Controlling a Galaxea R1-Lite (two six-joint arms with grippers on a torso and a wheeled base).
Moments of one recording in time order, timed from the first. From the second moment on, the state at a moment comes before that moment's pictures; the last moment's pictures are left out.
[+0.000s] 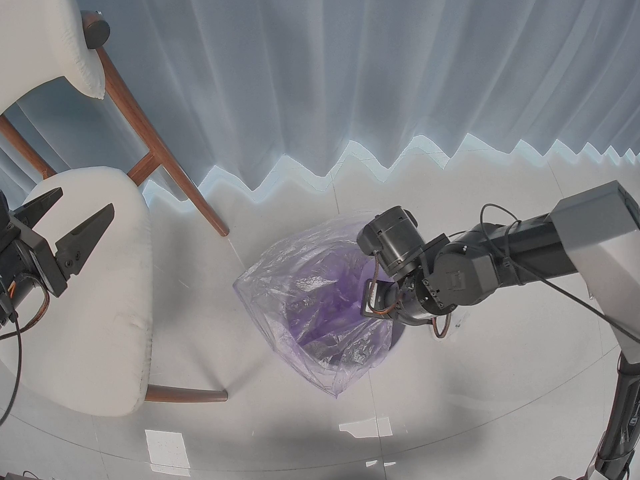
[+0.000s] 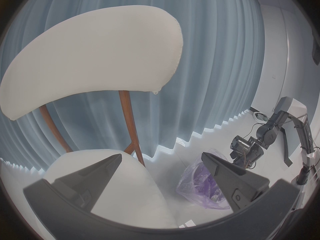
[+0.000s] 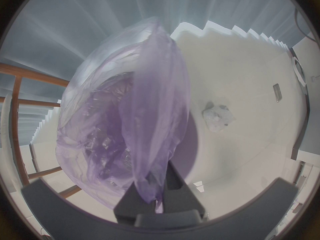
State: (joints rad) left arm -0.21 1.05 -0.55 -0.56 -0.08 0.12; right arm 0.54 2.18 -1.52 0.31 -0.32 0.71
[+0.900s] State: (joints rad) left arm -0.28 1.05 -0.52 -0.56 -0.09 0.17; right arm 0.41 2.10 -1.05 -0.08 -0.32 0.73
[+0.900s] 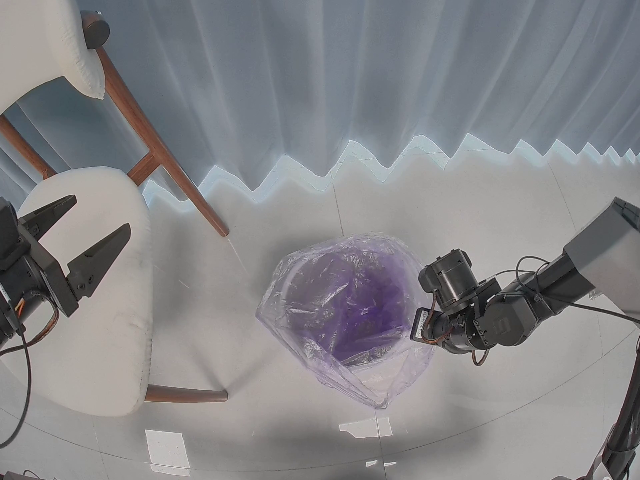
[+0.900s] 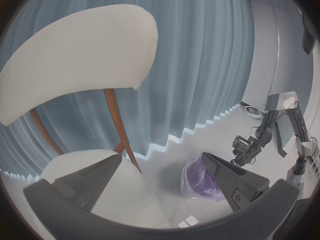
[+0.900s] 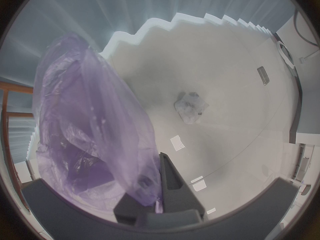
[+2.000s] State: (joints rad) left arm -0.34 1.05 -0.55 -0.56 -0.08 0.23; right arm 0.35 2.07 -0.86 -0.31 -0.25 0.67
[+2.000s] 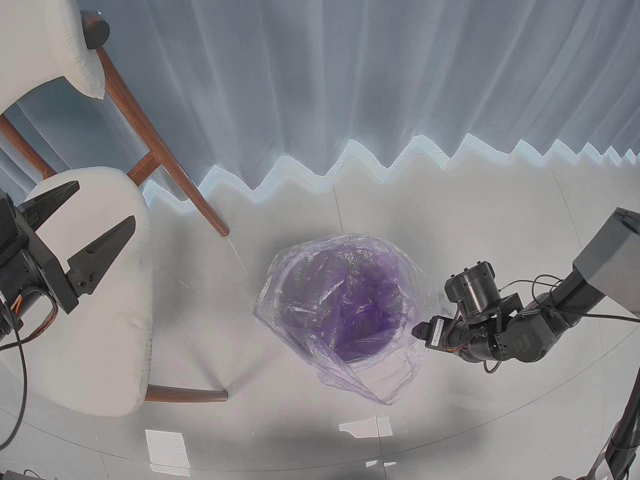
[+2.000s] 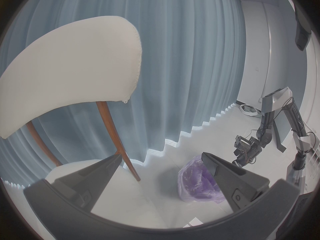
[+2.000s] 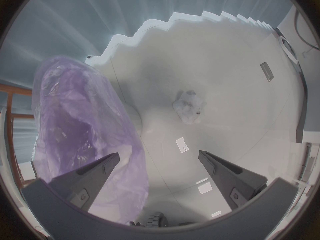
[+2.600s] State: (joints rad) left arm -0.72 1.17 -0.67 -0.55 -0.04 -0.27; right arm 0.35 1.79 -0.71 -0.31 -0.22 0.71
